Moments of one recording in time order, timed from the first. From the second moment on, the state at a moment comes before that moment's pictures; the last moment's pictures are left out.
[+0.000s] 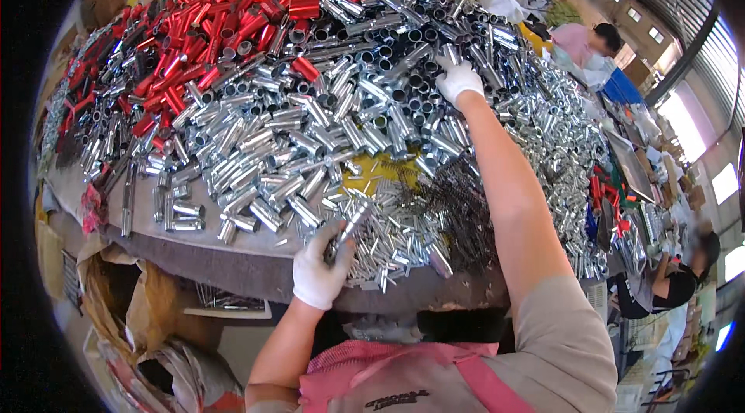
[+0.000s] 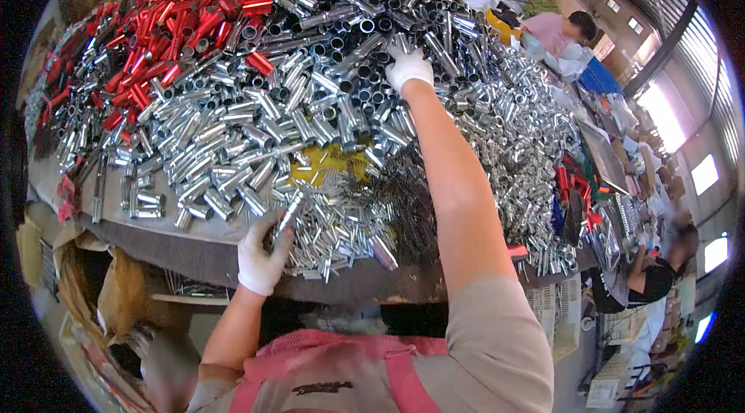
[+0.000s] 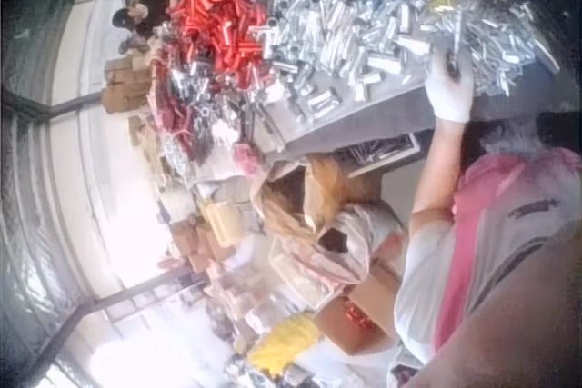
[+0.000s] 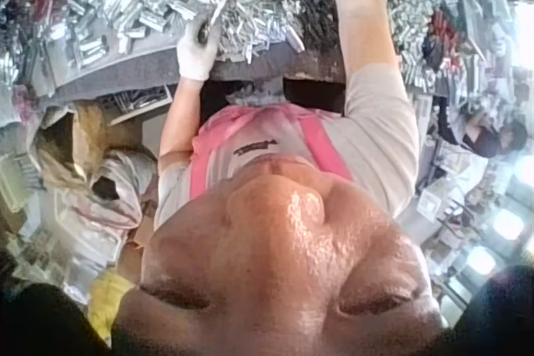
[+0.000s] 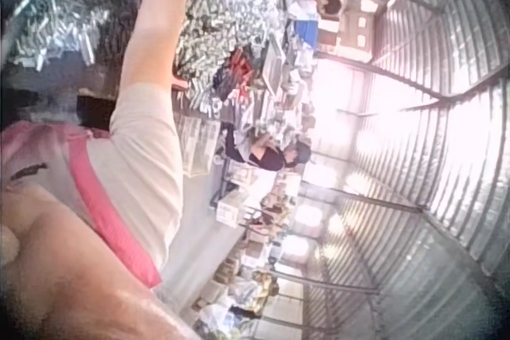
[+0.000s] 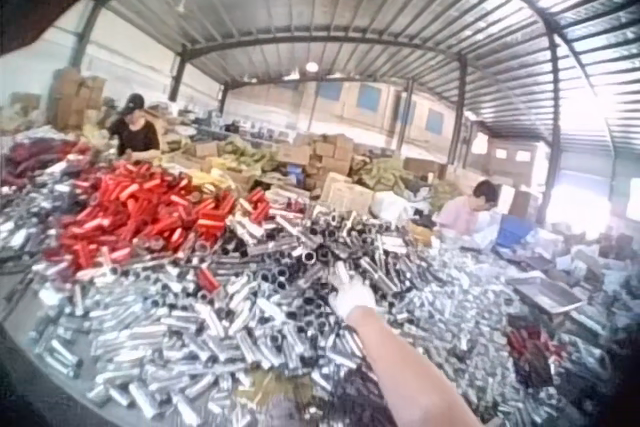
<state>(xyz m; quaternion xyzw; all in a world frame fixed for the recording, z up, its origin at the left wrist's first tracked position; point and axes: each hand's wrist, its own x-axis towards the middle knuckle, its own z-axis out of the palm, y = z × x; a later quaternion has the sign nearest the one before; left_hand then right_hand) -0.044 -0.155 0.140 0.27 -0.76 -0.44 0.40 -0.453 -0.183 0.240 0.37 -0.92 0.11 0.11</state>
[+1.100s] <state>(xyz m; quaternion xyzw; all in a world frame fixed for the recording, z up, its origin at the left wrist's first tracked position) 0.024 -0.094 0.181 0.16 -0.50 -0.85 -0.06 -0.164 0.051 0.230 0.41 -0.66 0.48 -0.42</state>
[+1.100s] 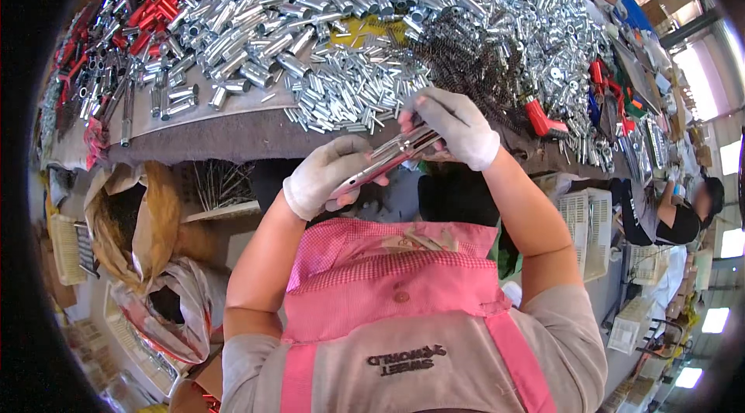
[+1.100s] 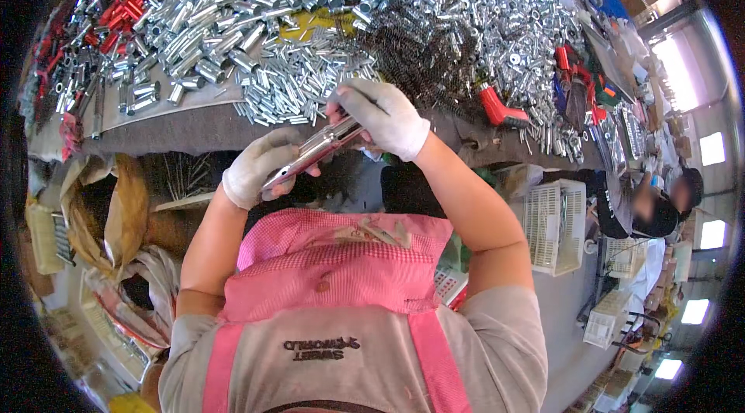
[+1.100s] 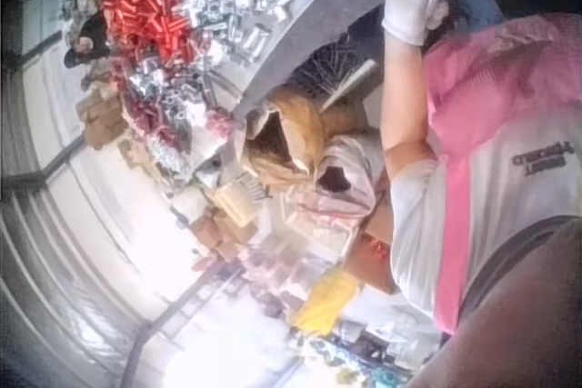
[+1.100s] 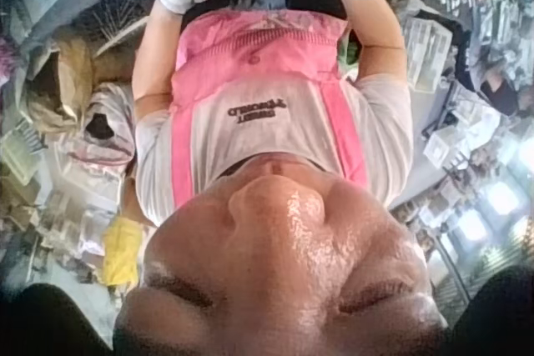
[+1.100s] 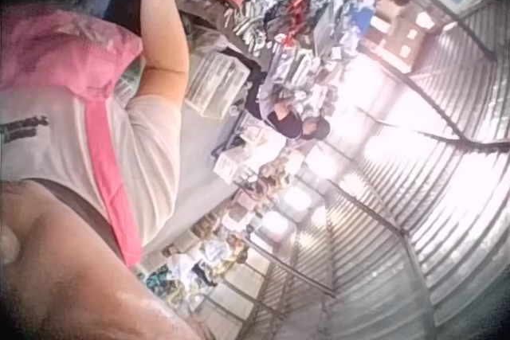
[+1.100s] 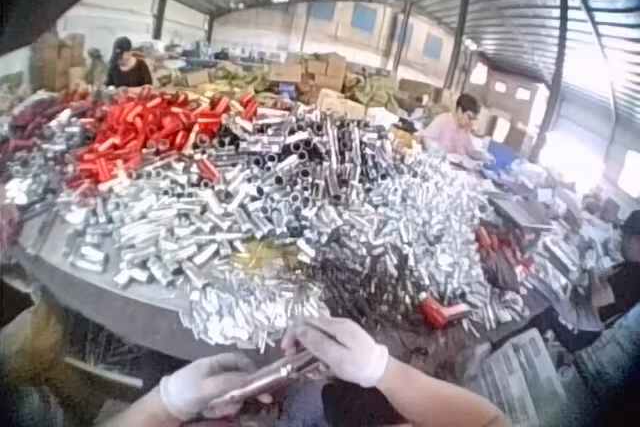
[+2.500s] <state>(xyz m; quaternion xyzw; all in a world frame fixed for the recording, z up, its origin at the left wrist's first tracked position) 0.043 -0.074 0.132 0.25 -0.32 -0.91 0.10 -0.147 0.026 0.200 0.67 -0.67 0.31 -0.09</state>
